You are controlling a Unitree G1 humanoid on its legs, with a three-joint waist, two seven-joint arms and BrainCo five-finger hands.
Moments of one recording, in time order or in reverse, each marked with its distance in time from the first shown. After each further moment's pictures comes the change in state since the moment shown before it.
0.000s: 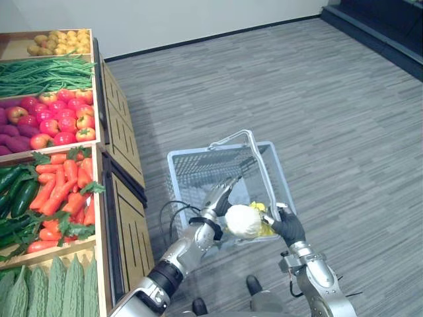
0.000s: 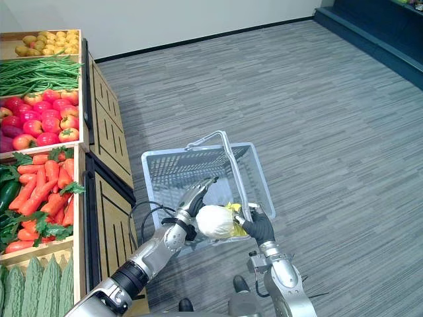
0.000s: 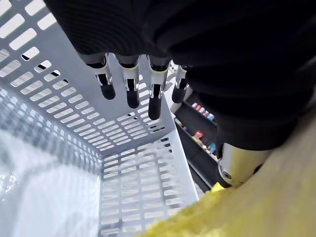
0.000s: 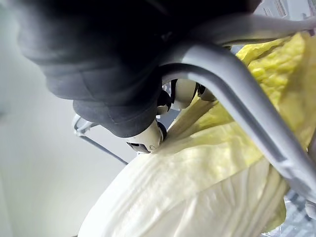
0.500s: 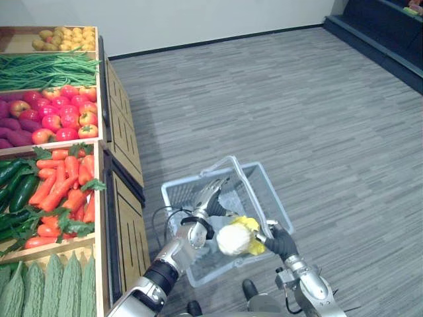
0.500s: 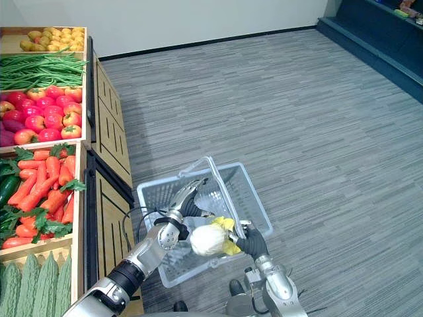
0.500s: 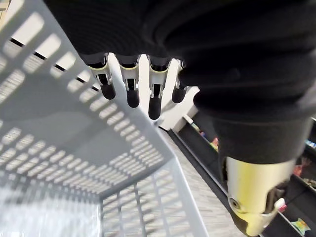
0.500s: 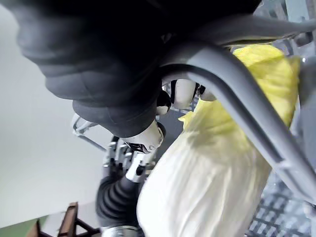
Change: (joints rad) left arm 0.003 0.013 0.070 -0.033 -0.010 0.004 -0.019; right arm 0.087 0.025 -0.034 0.133 -0.186 0.016 0.039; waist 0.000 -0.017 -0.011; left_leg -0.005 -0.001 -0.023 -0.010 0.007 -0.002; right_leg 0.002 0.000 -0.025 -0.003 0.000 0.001
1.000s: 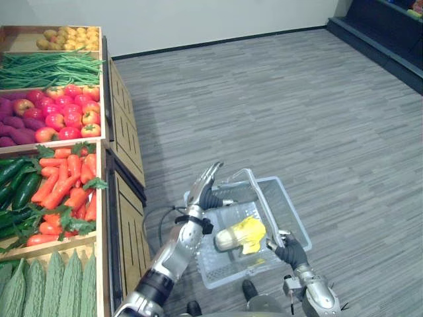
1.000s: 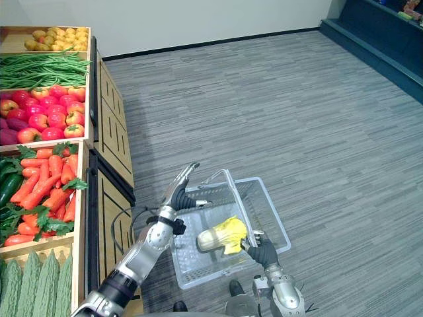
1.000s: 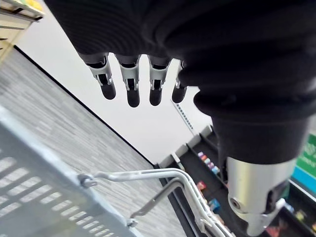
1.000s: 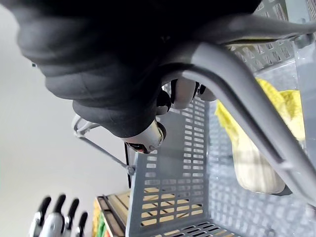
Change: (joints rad) left arm 0.288 -0.037 0.166 -0.328 -0.218 -0.042 0.007; right arm 0.022 0.078 -0.153 -0.007 -0.044 0.005 -0.066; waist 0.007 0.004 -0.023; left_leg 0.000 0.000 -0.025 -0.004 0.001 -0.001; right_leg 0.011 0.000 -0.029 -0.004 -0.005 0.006
